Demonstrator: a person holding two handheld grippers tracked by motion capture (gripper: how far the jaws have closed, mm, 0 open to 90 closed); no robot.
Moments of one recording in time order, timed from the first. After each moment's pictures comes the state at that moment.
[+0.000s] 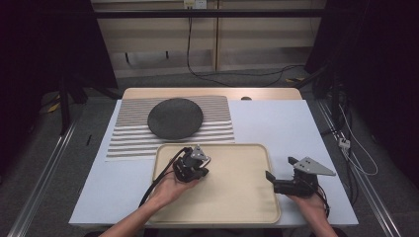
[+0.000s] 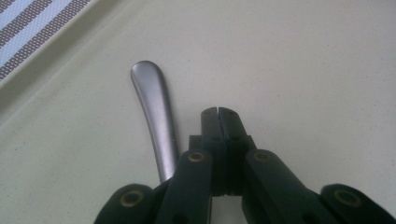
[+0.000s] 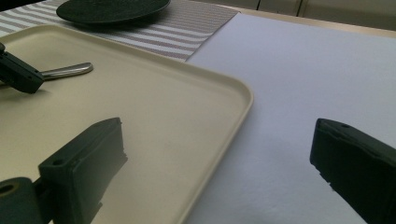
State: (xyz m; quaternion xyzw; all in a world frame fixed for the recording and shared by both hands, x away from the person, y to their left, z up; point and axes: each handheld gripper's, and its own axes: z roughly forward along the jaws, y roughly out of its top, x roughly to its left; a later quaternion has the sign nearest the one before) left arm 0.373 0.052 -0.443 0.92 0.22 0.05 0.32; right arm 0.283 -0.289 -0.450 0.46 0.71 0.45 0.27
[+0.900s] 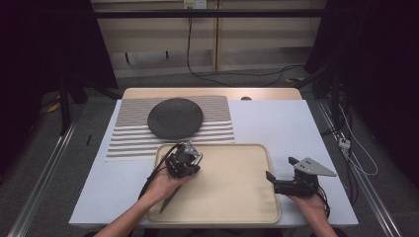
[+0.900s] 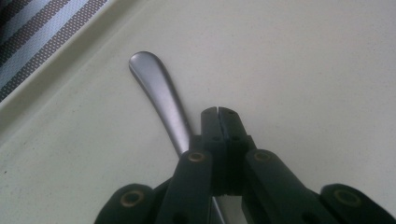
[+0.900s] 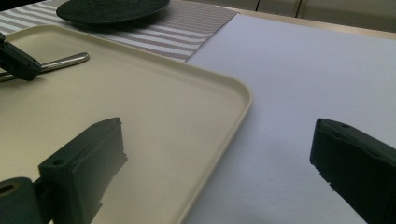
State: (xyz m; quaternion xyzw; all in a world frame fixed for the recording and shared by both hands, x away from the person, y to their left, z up) left arm 0.384 0.072 -0.440 0.92 0.25 0.06 0.29; right arm 0.282 -0.289 -0.449 0.46 0.71 0.45 0.27
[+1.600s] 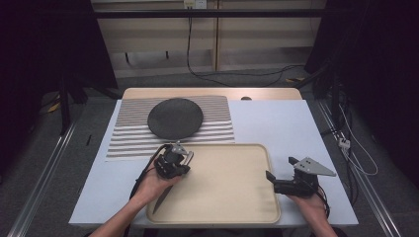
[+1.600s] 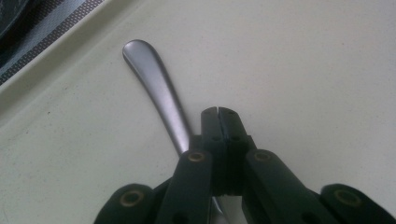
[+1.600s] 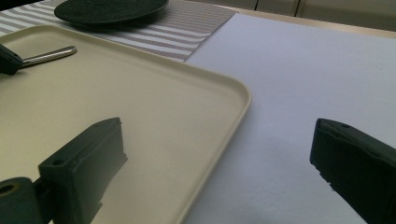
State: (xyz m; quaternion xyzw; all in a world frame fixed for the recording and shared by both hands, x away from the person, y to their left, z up) left arm 0.383 0.101 -0.439 0.91 0.28 0.05 0.29; right arm 0.283 -0.289 -0.449 0.47 0.71 0.45 0.27
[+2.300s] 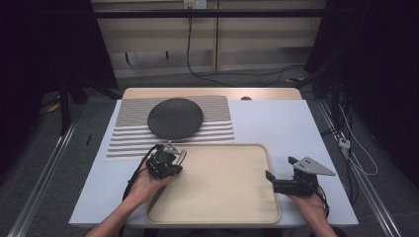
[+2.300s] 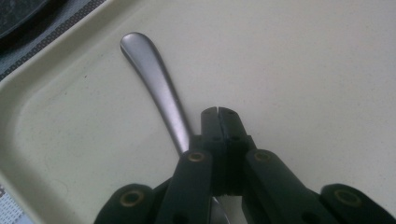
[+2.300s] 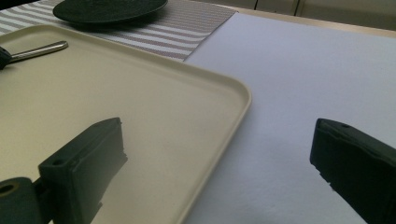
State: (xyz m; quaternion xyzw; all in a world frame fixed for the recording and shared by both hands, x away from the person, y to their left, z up) left arm 0.384 0.122 -0.438 0.91 0.30 0.06 0.28; right arm 0.284 -0.288 -0.450 0.47 0.71 0.45 0.27
